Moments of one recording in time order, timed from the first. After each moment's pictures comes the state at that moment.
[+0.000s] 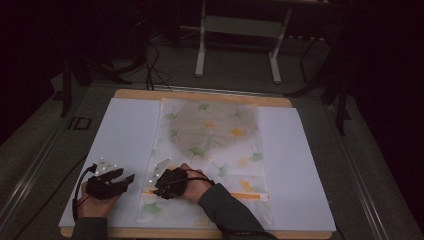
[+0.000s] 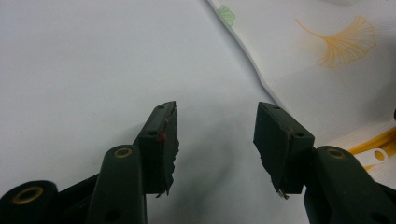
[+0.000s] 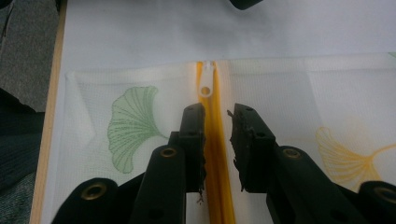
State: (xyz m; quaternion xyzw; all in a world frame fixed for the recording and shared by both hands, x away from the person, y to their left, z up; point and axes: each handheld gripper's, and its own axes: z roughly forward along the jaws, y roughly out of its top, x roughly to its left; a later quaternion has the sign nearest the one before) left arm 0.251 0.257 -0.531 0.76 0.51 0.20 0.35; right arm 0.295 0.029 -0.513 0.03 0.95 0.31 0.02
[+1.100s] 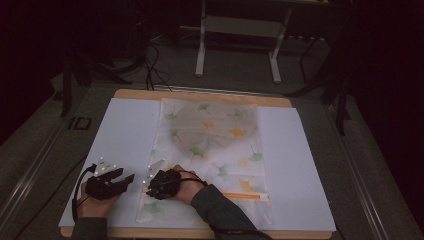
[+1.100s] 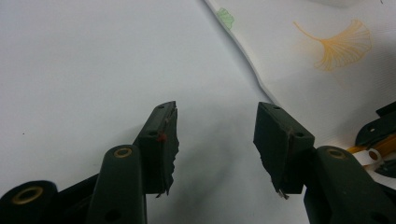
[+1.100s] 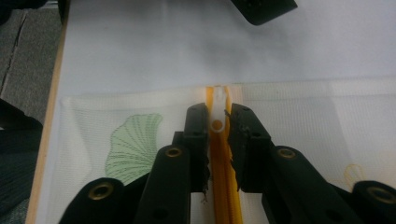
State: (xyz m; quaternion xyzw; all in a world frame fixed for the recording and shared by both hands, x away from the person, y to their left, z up) left arm 0.250 0.257 -0.530 0.76 0.51 0.20 0.35; right arm 0.297 0.047 -0.524 0.03 0.95 0.32 0.00
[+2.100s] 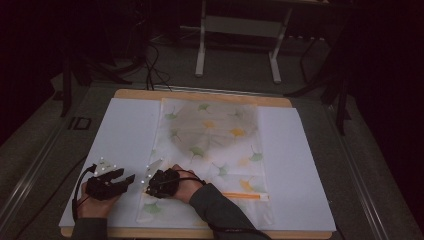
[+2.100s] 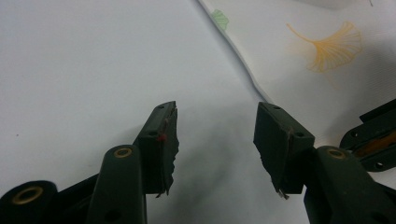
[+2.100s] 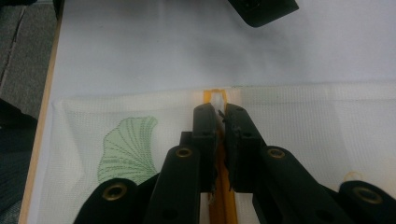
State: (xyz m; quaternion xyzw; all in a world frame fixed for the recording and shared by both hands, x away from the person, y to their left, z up) left arm 0.249 0.256 -0.529 0.76 0.51 0.19 0.36; right arm 0.298 0.052 -0.526 0.03 0.95 0.32 0.00
